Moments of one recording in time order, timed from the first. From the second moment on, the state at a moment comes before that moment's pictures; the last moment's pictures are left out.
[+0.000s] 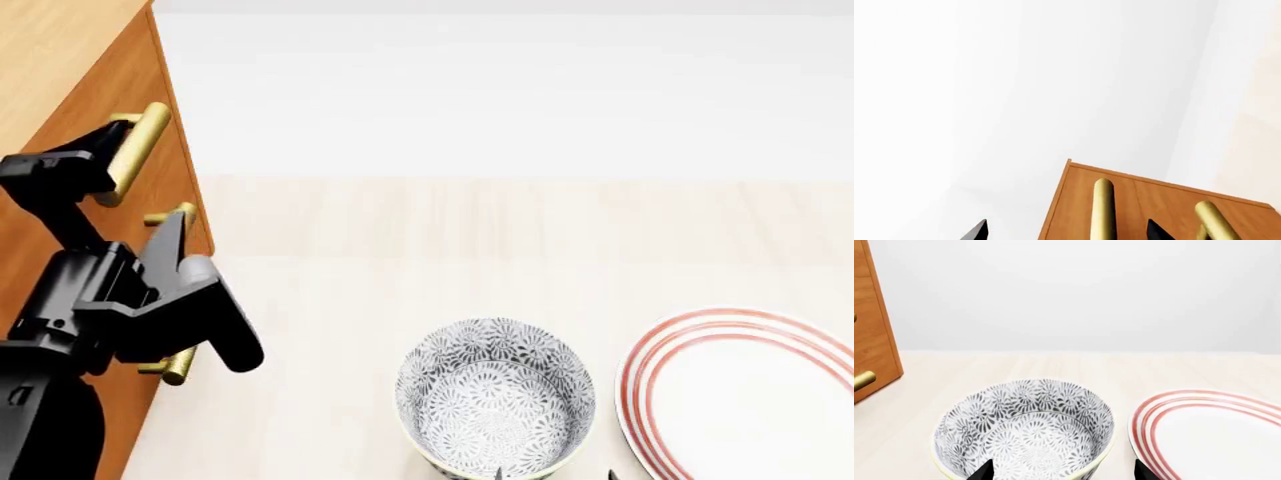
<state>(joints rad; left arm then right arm) -0.83 -0.44 0.83 -0.10 0.70 -0.60 0.01 0.03 0.24 -0.30 0.03 0.25 -0.07 0.27</state>
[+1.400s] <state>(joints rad) -0.94 -0.37 0.84 -0.46 0.63 -0.50 -0.07 0.05 0.26 -0.33 0.04 0.28 -0.05 0.29</state>
